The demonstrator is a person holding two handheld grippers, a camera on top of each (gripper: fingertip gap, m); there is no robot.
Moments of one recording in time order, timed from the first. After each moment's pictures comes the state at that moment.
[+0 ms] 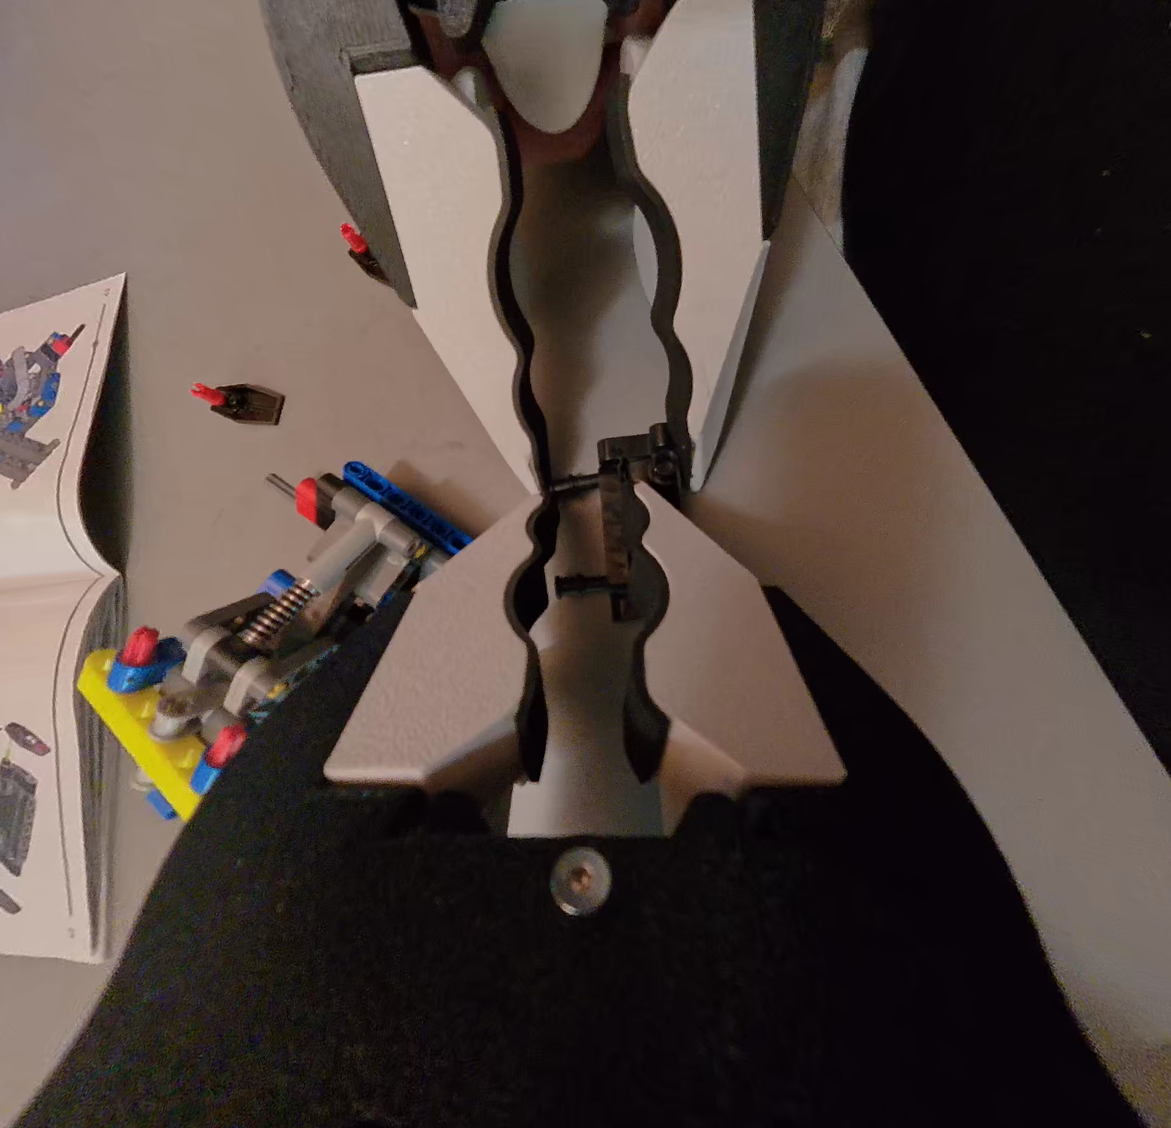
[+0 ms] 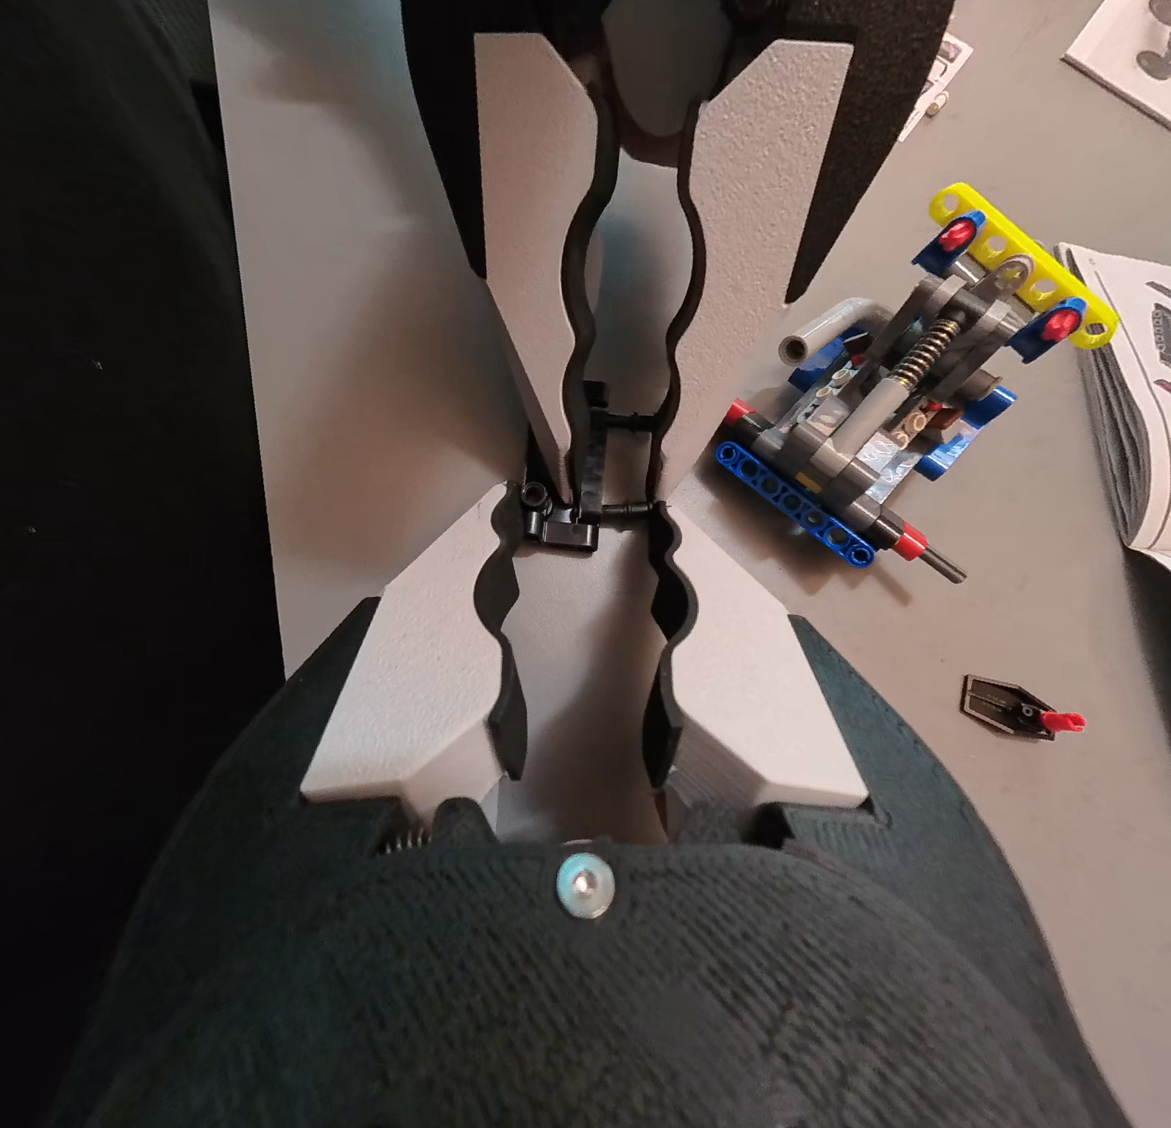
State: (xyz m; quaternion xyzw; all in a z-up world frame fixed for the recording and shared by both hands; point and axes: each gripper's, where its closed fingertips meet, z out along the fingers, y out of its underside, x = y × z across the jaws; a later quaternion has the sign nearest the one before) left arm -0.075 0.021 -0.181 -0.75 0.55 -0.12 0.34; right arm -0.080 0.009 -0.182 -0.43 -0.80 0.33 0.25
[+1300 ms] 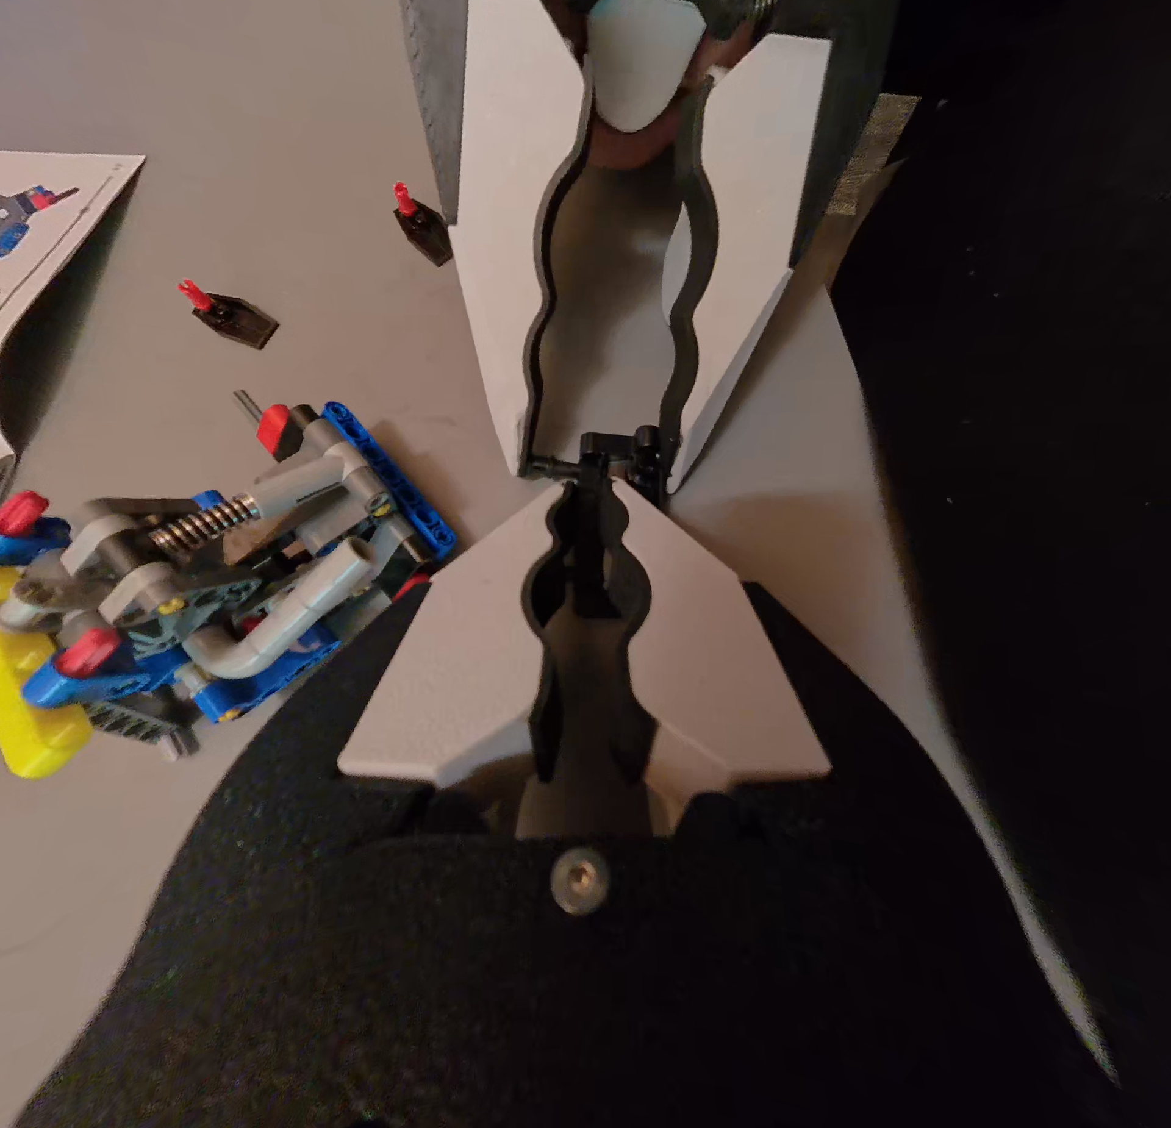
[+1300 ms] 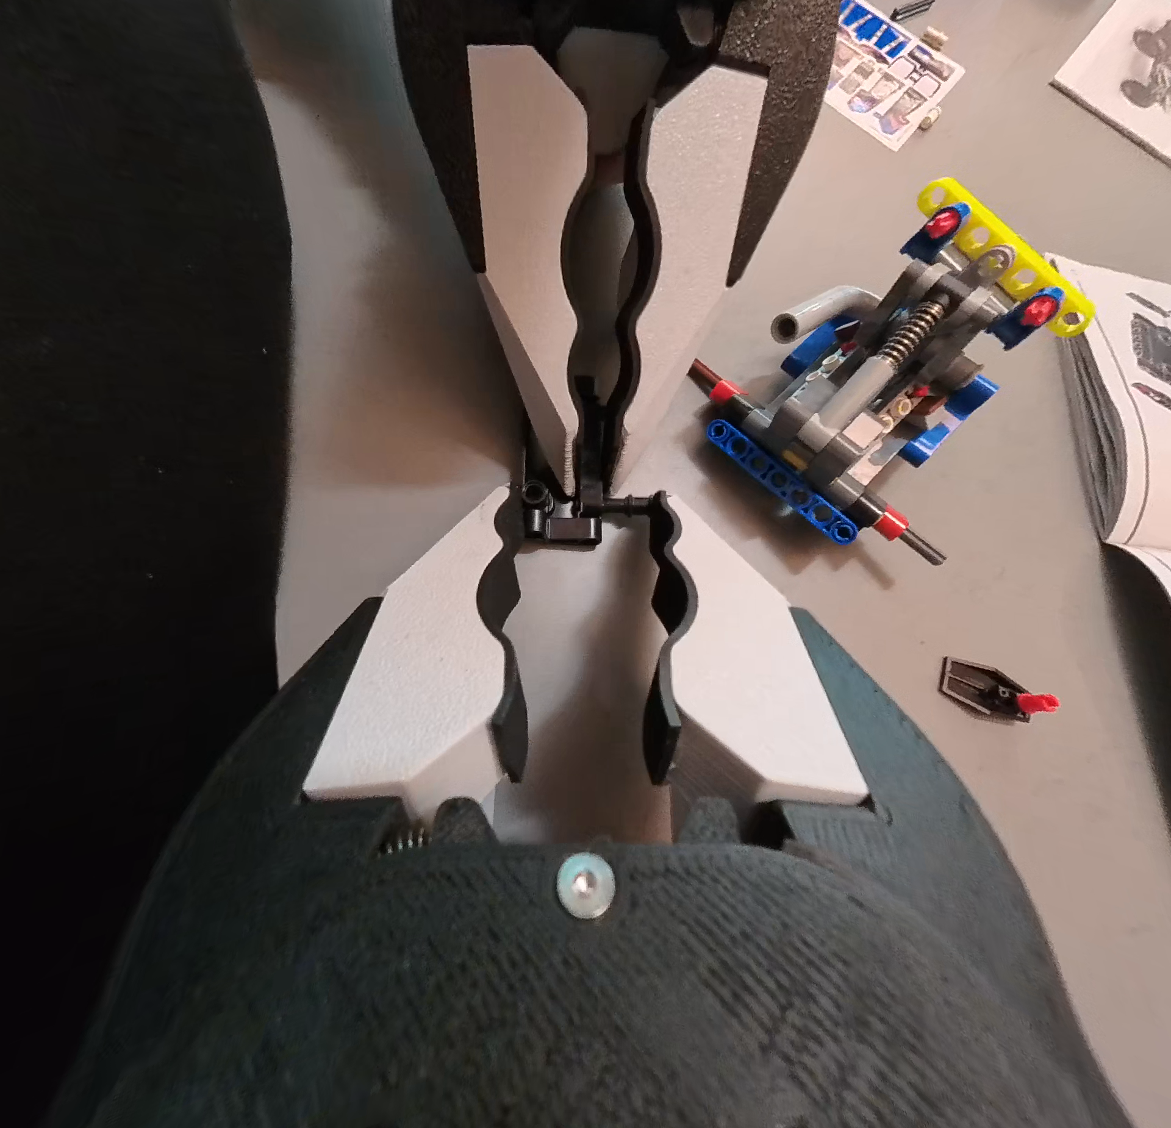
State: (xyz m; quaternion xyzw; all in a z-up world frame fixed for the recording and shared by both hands) left arm -0.068 0.020 -0.184 -0.81 0.43 -0.18 0.37; right arm -0.073 0.015 -0.181 -0.41 -0.81 0.34 0.26
